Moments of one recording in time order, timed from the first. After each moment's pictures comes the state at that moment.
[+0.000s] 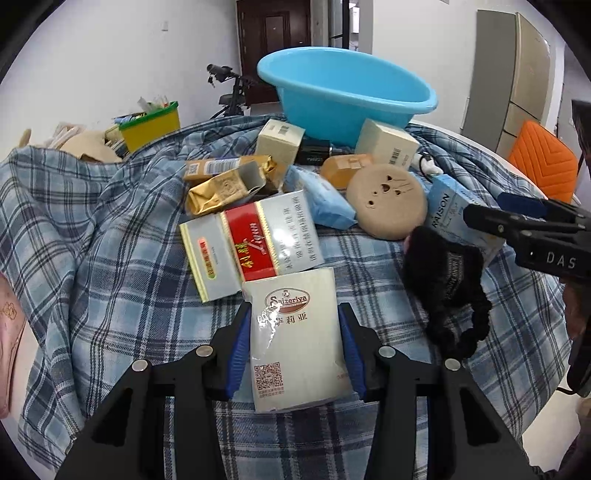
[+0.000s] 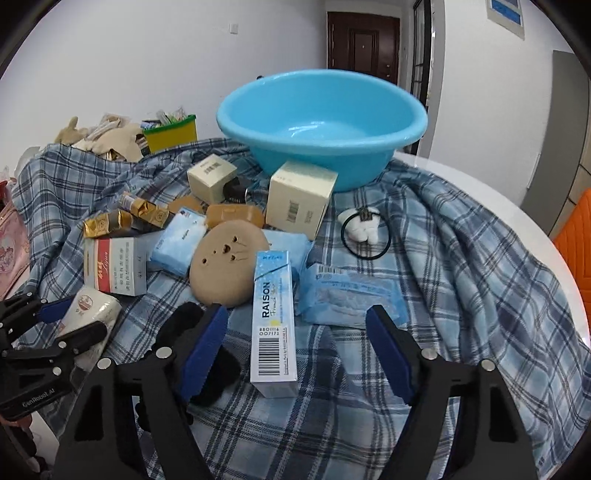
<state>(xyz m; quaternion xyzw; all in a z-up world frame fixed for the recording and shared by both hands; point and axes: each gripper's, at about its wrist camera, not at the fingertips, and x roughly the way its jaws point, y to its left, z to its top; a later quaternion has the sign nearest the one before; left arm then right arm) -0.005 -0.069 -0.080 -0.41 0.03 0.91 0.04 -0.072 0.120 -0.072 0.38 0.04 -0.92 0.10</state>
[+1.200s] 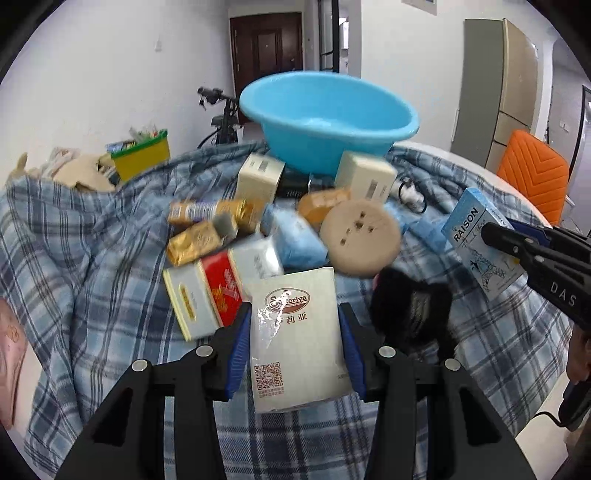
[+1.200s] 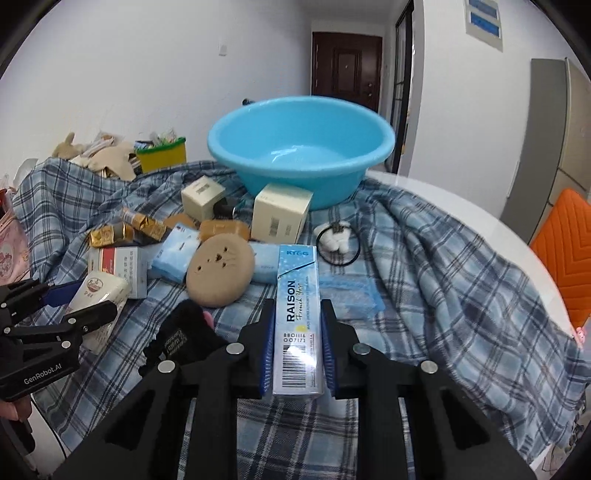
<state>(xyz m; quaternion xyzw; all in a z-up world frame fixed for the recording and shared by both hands) -0.009 -0.045 -0.053 -0.37 0.04 0.93 0.06 -0.037 0.135 -0.044 0.32 0.03 -0.94 0.07</state>
